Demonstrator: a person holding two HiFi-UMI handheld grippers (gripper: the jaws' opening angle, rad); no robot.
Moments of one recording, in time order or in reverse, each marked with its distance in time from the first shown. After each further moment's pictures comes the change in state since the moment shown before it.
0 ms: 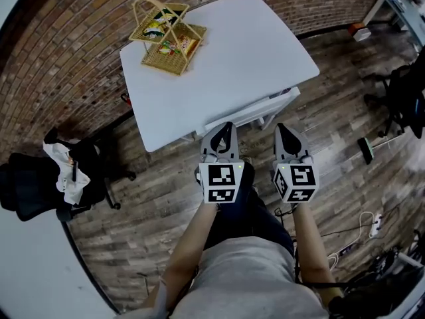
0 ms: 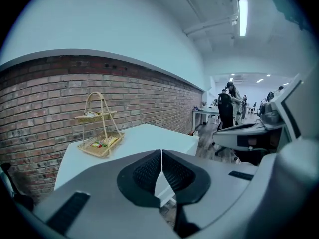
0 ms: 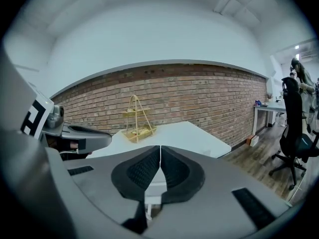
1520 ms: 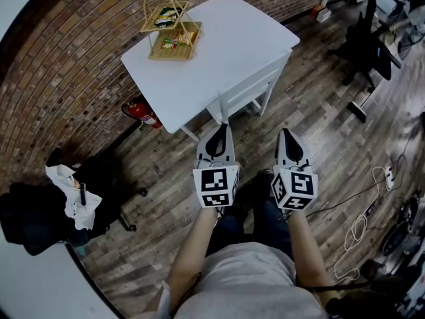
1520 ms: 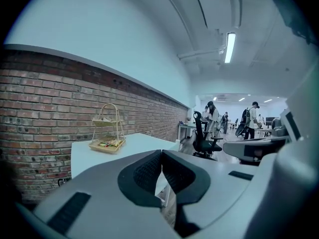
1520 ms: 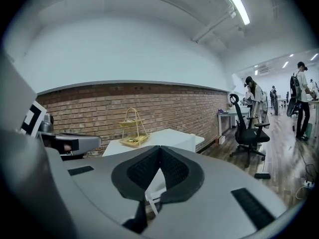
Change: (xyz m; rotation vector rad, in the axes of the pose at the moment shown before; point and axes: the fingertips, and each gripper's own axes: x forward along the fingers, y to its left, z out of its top) left arm -0.198 0.058 -0.054 -0.036 -0.173 -0.187; right arm -0.158 0.173 -0.045 0.120 -0.159 -0.368
